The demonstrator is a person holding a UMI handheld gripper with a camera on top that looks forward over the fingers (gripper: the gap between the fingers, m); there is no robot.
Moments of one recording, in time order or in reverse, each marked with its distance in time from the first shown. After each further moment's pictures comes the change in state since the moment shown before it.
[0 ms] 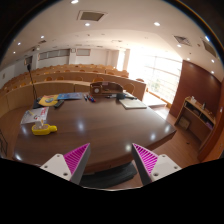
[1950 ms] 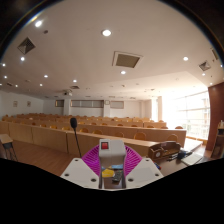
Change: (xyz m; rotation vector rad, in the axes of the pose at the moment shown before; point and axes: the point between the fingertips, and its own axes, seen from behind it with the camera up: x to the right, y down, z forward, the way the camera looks) arm -0.391 -0.318 0.066 0.596 -0.375 0.029
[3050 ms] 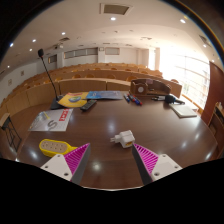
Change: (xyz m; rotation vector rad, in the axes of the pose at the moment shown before) arm 0.178 0.291 -0.092 -0.597 0.029 0.013
